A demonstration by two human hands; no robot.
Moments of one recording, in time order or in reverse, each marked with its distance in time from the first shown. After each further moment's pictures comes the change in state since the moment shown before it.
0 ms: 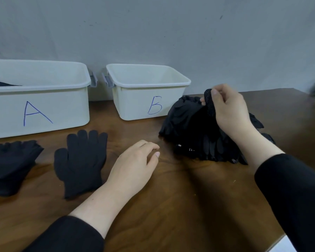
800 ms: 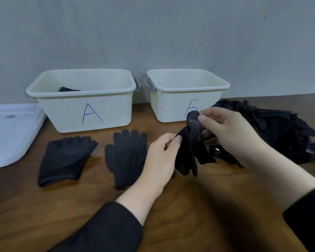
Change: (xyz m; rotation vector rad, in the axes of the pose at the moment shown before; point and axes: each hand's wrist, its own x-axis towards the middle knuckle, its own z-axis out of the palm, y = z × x) left_hand -0.011 0.007 -0.031 -0.872 0.180 -0.335; right_hand -0.065 -0.071 0.050 0.352 -0.452 0.120
